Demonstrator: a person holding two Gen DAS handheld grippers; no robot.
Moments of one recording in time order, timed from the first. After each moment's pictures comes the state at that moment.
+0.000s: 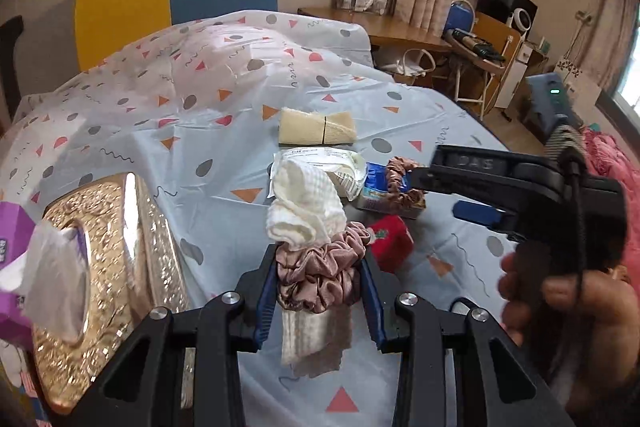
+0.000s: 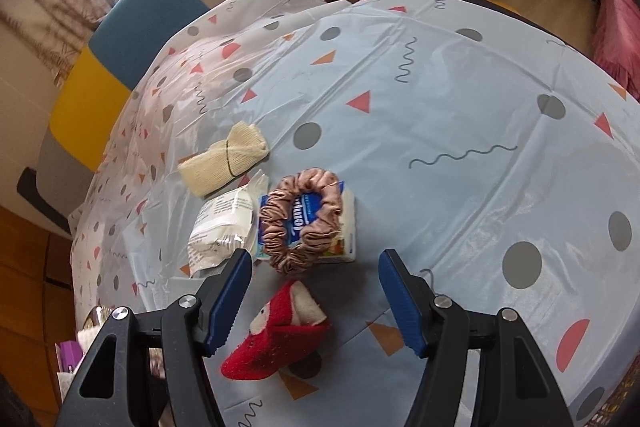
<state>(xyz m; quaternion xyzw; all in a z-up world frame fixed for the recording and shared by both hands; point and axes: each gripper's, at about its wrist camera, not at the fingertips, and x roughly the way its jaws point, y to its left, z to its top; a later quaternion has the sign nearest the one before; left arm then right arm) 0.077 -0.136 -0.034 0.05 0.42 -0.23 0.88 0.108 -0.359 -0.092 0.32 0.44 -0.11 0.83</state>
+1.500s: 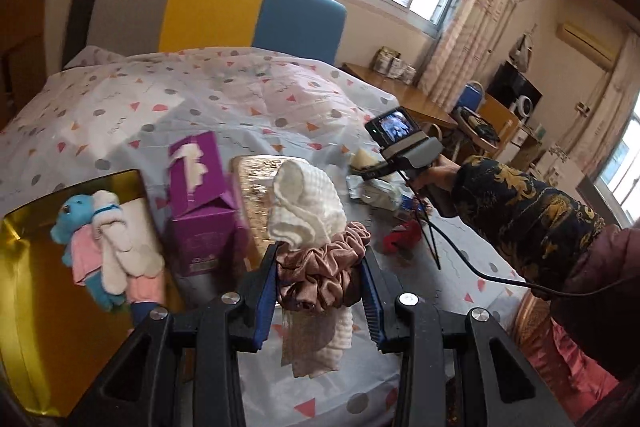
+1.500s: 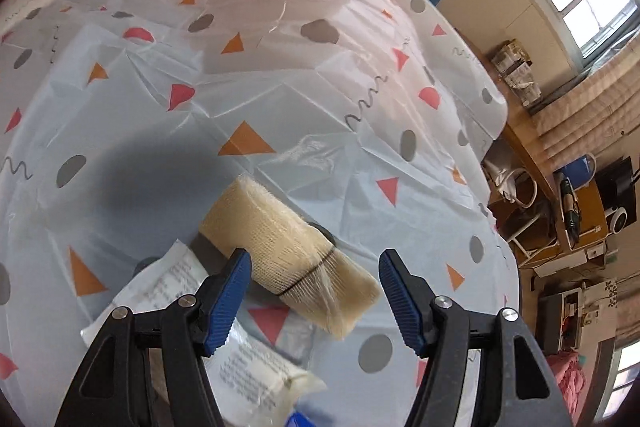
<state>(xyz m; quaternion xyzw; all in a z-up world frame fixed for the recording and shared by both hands) -0.015 0.081 0.038 -0.09 0.37 -0.21 0.90 0.306 -0.233 -0.122 -0.27 0.51 0.00 0.82</state>
